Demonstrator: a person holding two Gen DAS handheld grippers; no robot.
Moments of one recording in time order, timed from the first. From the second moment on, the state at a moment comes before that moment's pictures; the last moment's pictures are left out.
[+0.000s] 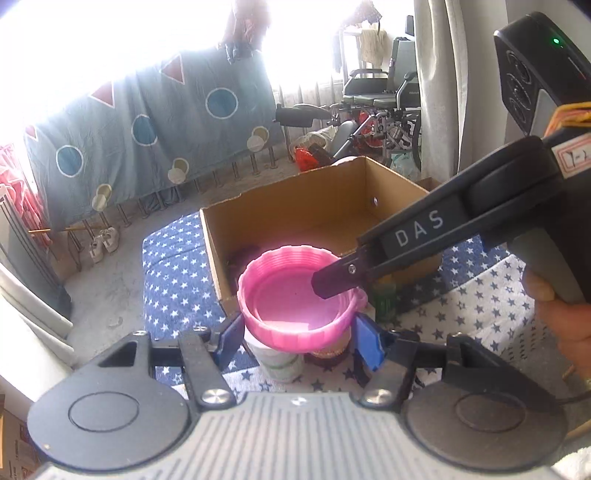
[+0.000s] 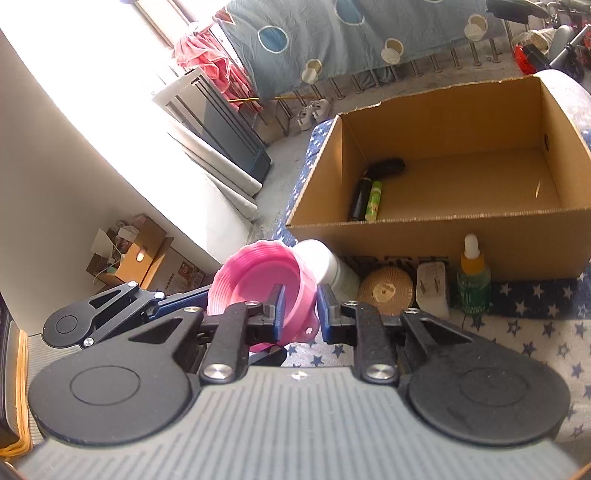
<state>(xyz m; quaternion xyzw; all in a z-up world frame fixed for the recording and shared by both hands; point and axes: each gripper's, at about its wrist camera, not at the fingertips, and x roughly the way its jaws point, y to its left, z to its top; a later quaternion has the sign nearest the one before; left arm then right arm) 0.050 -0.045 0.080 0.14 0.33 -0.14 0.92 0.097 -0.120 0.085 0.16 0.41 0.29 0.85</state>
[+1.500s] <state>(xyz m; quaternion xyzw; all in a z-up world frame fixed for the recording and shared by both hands) 0.229 -0.037 0.040 0.06 0.49 -0.16 0.86 0.317 -0.121 -0.018 0.18 0.62 0.26 0.72</state>
